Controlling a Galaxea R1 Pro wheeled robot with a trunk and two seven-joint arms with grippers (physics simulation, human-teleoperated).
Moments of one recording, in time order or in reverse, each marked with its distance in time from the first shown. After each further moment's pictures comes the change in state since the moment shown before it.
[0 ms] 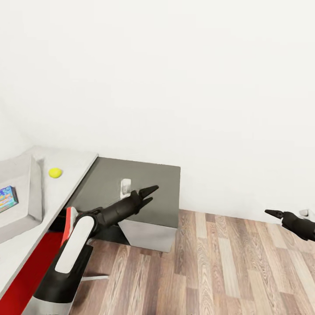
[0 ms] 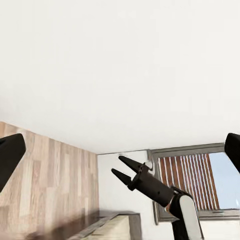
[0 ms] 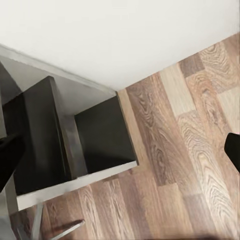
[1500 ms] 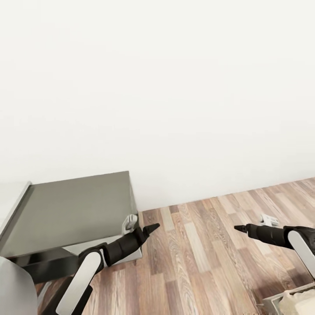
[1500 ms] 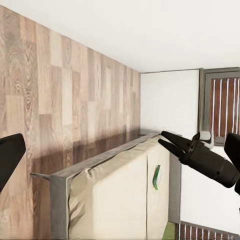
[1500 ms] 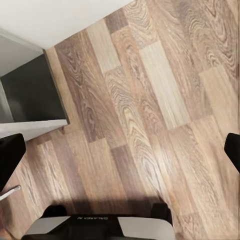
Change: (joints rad) left arm 0.215 0.026 -0.076 0.071 -0.155 -0.117 0.021; right arm -0.007 0.007 0.415 0.008 0.144 -0.072 -0.004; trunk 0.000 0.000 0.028
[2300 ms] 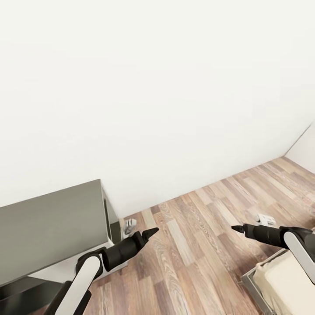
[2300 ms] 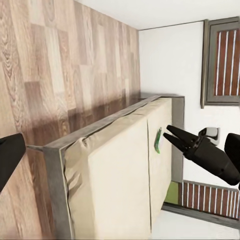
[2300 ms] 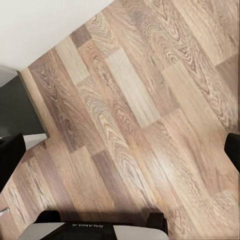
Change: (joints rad) left arm 0.025 0.002 0.006 0.015 0.000 -0.002 -0.004; right arm 0.001 0.001 0.043 -0.001 0.011 -0.051 0.001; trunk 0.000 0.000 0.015
